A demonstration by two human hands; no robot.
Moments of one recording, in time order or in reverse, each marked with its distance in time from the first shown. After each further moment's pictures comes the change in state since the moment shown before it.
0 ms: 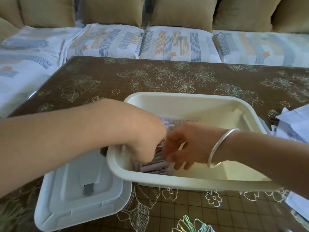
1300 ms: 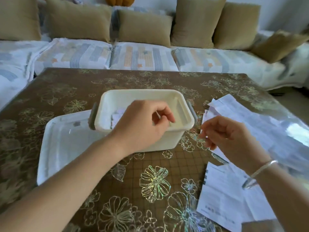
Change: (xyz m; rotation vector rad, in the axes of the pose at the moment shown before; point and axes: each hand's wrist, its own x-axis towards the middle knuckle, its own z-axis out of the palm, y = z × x) left_hand -0.063 0.089 0.028 -0.995 1.085 0.309; right_hand -0.182 0.055 0.053 0.326 0.953 -0.040
